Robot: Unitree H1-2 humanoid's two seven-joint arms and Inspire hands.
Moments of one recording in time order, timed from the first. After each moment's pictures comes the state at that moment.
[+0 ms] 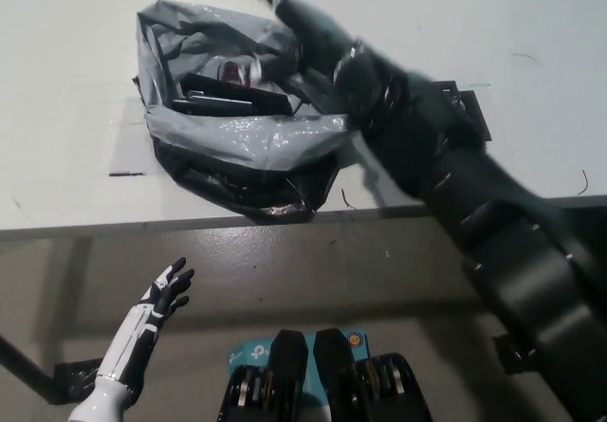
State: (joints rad) left_arm -0.01 0.21 -0.03 0.01 -0.01 -0.08 -0.13; right_arm -1.34 0.03 0.32 1.23 -0.34 -0.15 0.00
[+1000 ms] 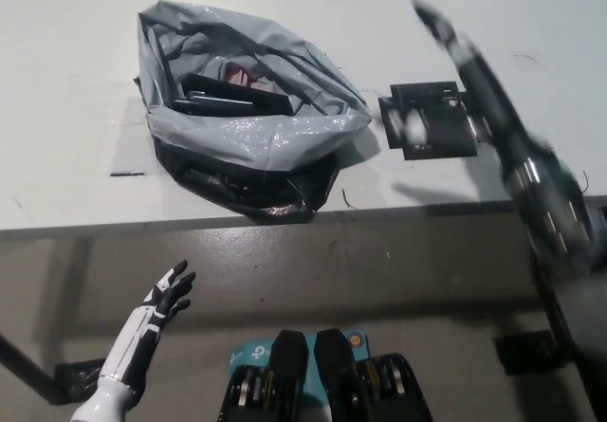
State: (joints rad) left_arm -0.02 0.21 -0.04 0.04 -0.01 -0.07 -0.13; right_arm -0.58 -0.21 0.12 0.21 -0.24 -0.07 0.09
